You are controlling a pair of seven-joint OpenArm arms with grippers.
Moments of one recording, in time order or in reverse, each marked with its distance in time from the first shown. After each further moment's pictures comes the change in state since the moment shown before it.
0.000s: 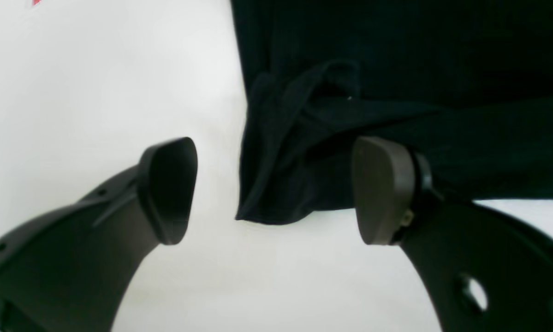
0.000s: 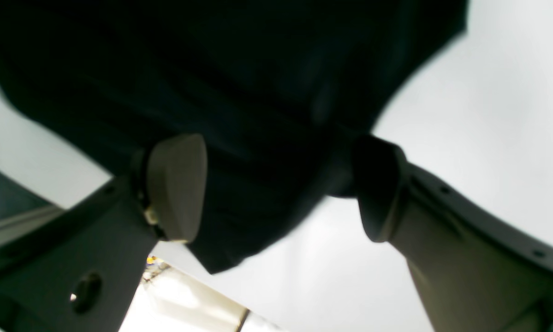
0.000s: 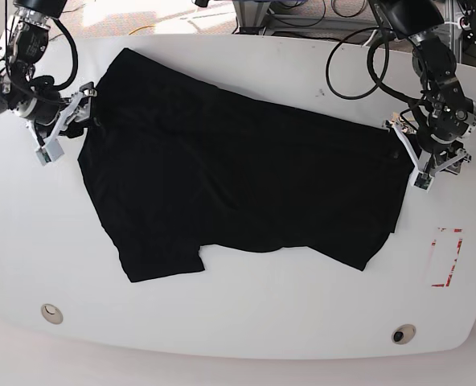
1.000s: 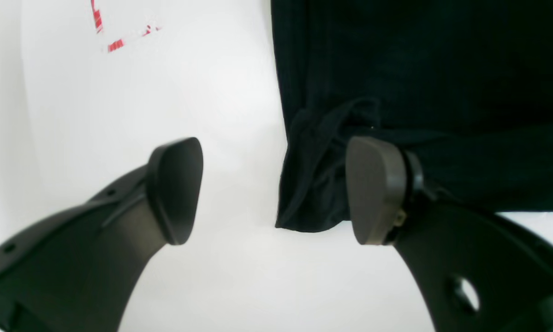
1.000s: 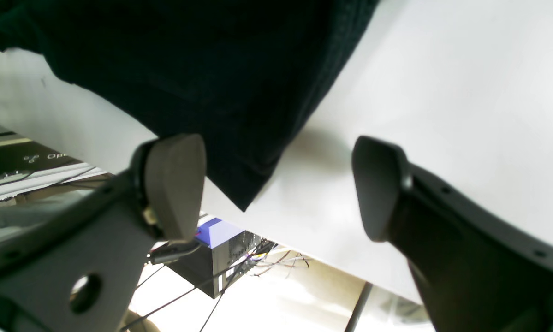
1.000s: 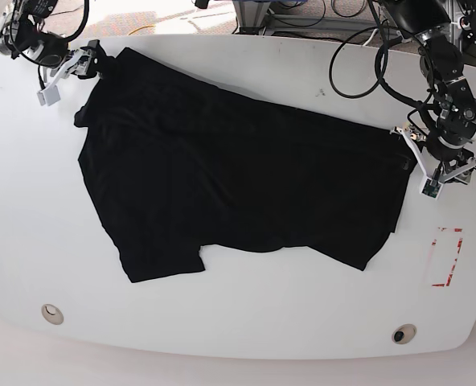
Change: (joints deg) left arm -0.1 -2.1 0.0 5.2 -0.6 0.0 0.4; right arm -8.8 -7.1 8.6 -13.4 7.2 2.4 -0.1
